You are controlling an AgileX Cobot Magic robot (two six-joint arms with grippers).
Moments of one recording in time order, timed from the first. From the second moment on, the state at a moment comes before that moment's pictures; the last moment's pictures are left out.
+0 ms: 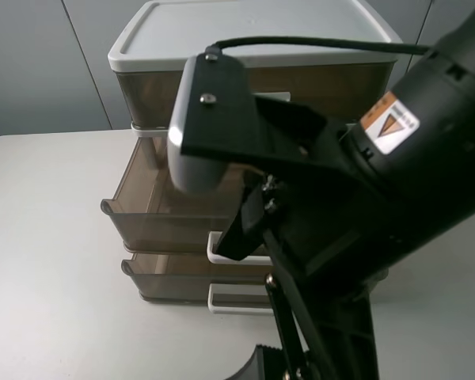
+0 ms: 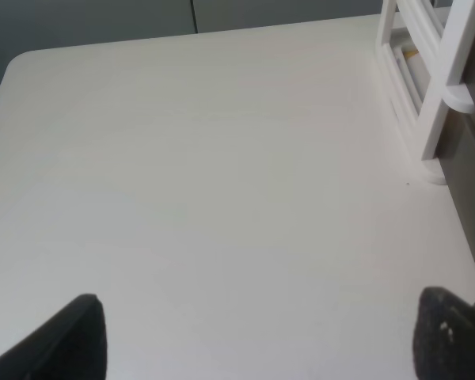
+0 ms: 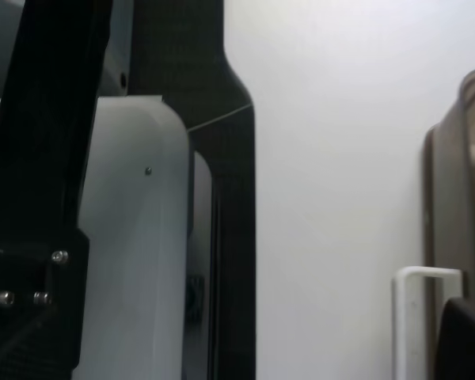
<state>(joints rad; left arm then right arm) -0.01 0.00 -0.51 -0.02 1.08 0.05 1.06 1.30 -0.92 0.48 0.89 -0.75</state>
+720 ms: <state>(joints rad) -0.01 0.00 -0.51 -0.02 1.08 0.05 1.07 1.49 -0.91 0.33 0.88 -0.75</state>
